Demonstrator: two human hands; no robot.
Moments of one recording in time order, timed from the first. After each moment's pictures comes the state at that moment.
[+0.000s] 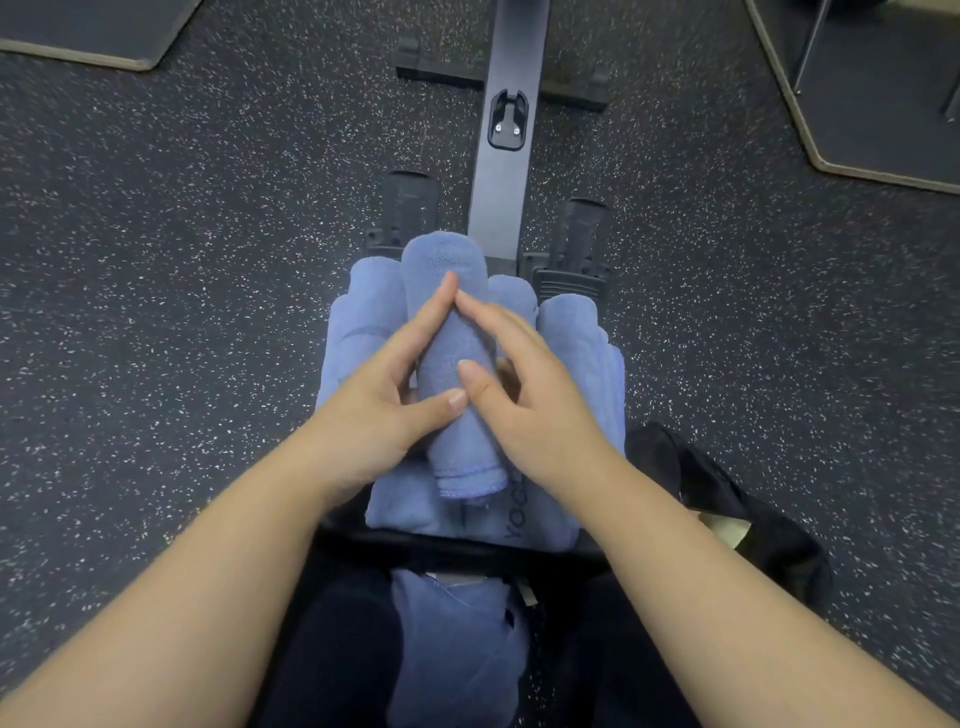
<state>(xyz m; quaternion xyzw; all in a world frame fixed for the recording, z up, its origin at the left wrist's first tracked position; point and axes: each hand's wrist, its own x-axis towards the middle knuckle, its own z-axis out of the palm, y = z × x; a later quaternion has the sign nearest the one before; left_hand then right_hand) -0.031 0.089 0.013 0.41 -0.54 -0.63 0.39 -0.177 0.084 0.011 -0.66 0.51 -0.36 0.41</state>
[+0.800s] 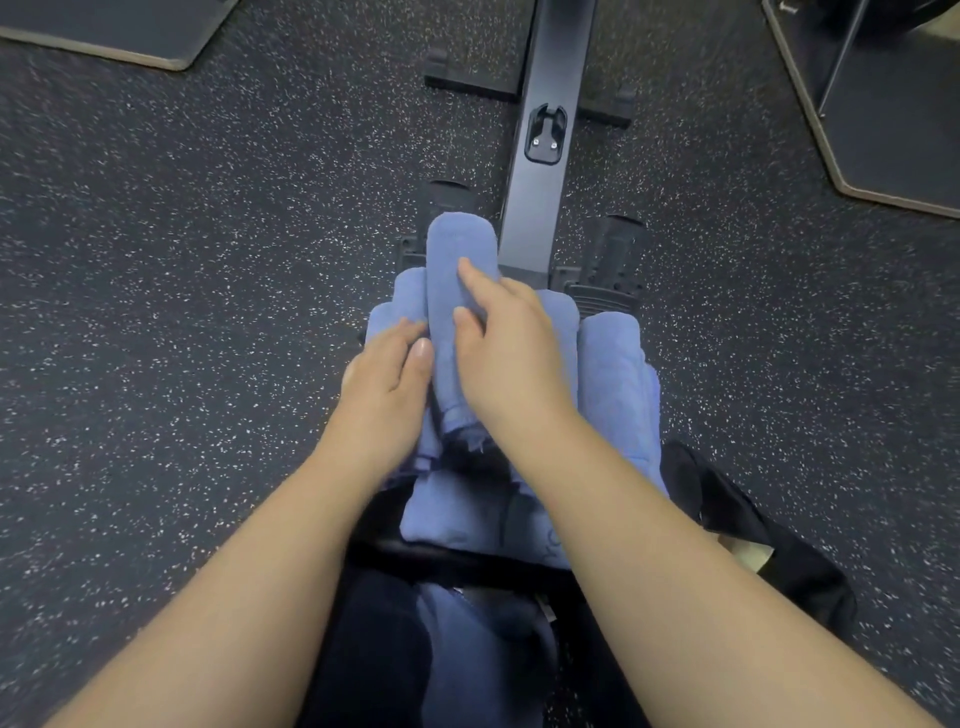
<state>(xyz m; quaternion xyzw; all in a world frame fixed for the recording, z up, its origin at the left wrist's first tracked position) -0.003 0.064 -0.026 0.63 -0.59 -0.37 0.35 -0.115 0.039 0.024 -0.66 0.64 -0.25 0.30</state>
